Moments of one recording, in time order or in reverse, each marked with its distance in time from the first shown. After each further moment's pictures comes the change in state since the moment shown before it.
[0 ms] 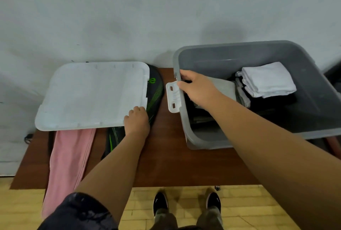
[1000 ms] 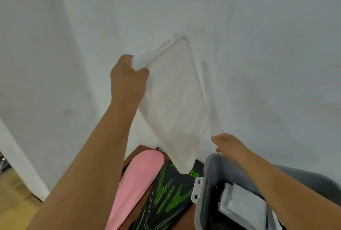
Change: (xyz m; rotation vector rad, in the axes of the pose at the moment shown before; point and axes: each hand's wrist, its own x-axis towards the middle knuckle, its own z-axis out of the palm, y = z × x) left_hand -0.175 0.026 -0.528 -0.873 1.145 -0.169; right_hand -0.006 -0.127 -0.129 -0.144 -0.140 -0.145
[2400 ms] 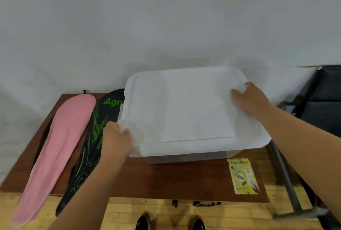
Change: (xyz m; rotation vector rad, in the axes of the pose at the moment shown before) left_hand -0.352 -0.184 0.155 0.326 -0.698 -0.490; right_hand -0.102 0.334 -0.154 -0.199 0.444 0.410
